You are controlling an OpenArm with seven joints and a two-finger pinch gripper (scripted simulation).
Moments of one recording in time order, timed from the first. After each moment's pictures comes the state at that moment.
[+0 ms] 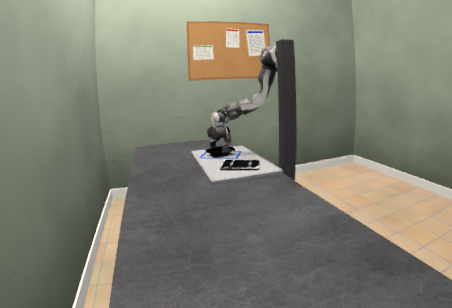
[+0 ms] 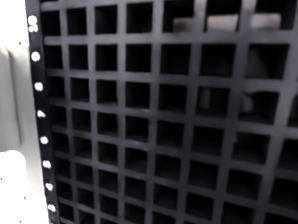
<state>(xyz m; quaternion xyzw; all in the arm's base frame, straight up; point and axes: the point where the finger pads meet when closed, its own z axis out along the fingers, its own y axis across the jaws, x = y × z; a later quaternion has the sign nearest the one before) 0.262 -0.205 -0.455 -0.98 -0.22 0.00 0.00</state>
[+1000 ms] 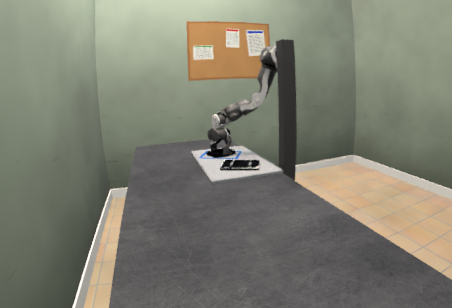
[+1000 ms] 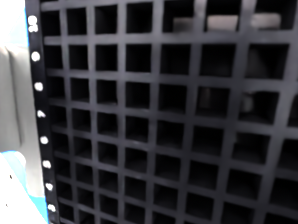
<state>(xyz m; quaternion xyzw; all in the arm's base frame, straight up) 0.260 -0.207 -0.467 -0.98 -0.22 0.00 0.00</state>
